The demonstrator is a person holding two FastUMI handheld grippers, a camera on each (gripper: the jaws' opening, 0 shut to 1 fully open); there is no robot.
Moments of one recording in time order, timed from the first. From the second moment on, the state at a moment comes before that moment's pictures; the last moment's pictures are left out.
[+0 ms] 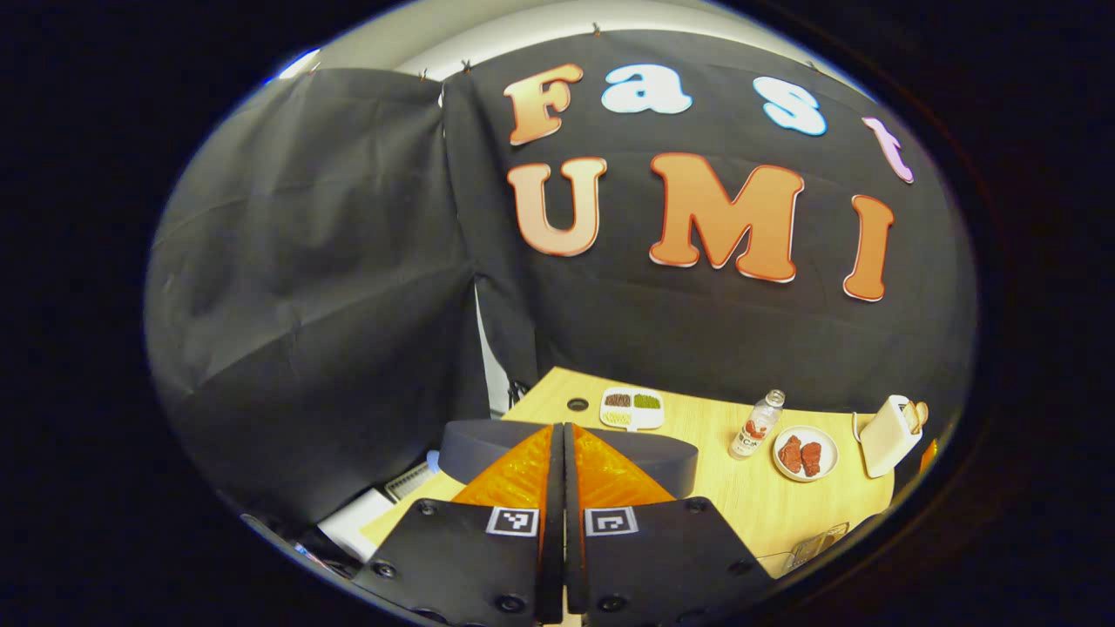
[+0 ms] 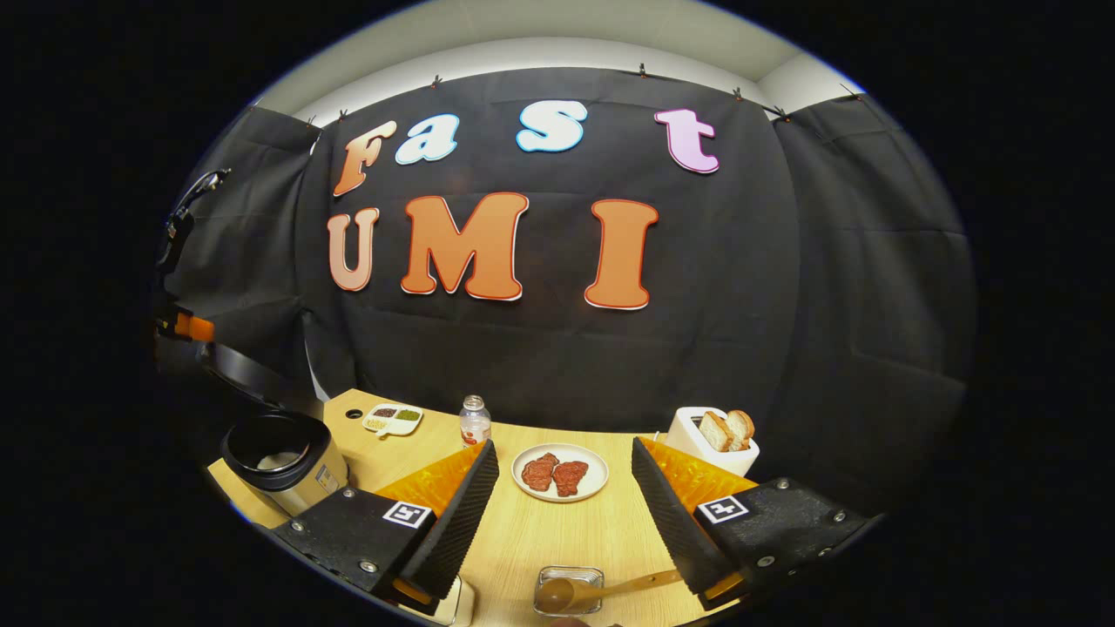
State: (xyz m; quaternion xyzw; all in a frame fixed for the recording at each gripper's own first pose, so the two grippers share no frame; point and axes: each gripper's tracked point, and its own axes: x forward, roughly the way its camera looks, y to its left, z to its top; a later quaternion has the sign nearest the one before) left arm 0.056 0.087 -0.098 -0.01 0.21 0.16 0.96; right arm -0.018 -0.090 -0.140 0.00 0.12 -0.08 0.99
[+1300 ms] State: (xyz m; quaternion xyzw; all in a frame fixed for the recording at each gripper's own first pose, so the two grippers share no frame) left arm 0.026 -0.006 -0.079 0.06 0.12 0.11 0.99; right arm -0.069 -0.172 -0.326 0.17 0.31 -0.16 0.92
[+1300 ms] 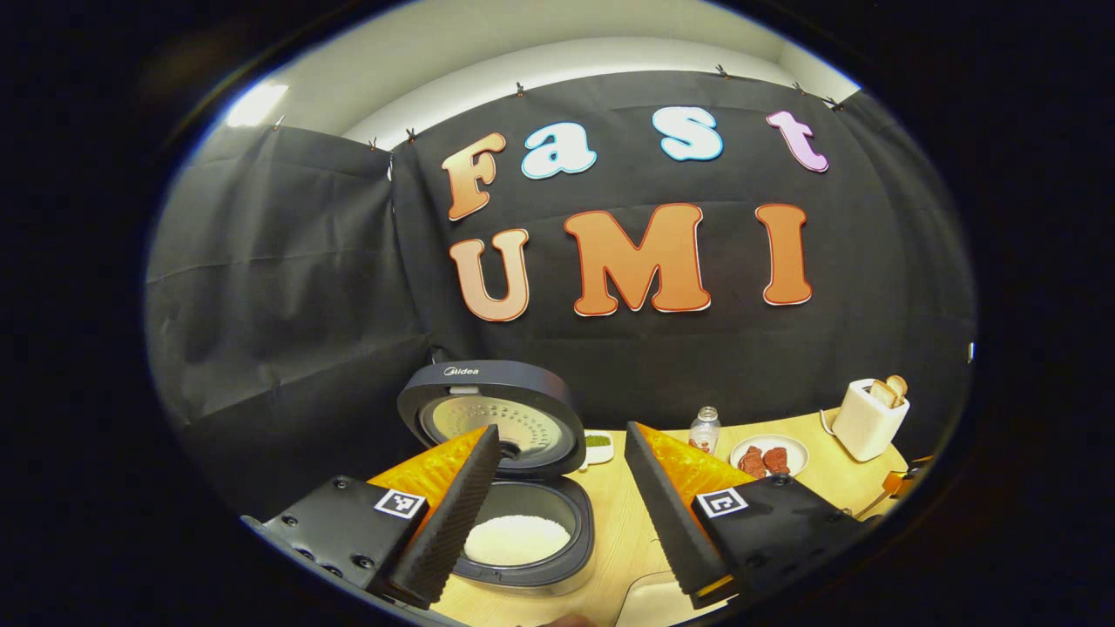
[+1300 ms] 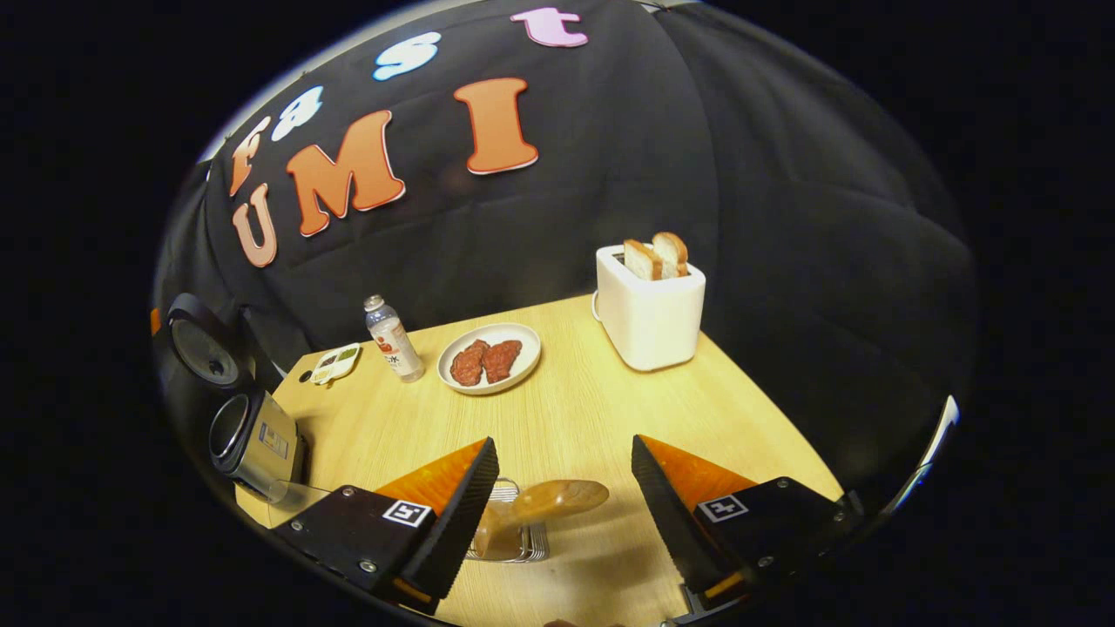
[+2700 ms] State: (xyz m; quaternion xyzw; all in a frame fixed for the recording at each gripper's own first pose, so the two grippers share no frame) left arm 0.015 0.044 -0.077 0.07 0.10 0.10 0.99; right arm -0.038 -0.132 -0.283 0.26 0.26 -0.17 0.91
